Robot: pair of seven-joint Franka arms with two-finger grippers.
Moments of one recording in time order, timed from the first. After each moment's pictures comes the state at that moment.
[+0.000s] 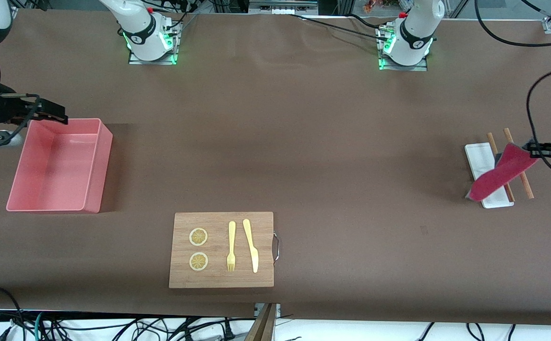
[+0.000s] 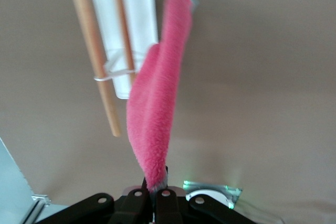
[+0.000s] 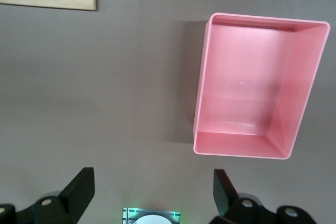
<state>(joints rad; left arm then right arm) 0.16 0.53 -0.02 -1.16 0.12 1.19 0.11 -0.05 0.16 0.09 -1.47 -0.03 1.44 -0.06</state>
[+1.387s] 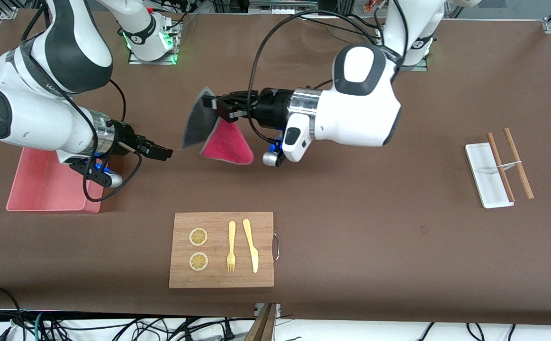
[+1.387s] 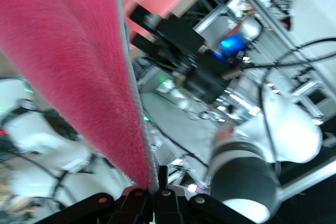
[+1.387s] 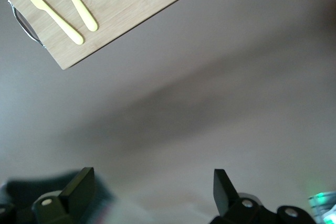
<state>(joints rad) -0.61 0.63 -0.01 -1.09 -1.51 2.01 -0.80 0.18 0.34 0.09 -1.47 0.32 1.66 0.71</state>
